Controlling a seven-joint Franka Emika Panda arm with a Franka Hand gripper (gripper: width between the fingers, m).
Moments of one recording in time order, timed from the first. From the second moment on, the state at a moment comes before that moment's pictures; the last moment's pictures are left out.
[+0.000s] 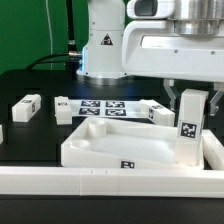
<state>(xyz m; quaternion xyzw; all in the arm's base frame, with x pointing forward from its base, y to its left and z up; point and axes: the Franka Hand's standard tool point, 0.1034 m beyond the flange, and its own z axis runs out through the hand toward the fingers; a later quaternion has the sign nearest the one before) 0.635 0.077 0.103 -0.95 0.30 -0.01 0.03</state>
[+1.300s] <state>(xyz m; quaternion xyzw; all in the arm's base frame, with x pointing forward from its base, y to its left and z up) 0.620 0.098 0.114 -0.98 0.21 -0.02 0.02</state>
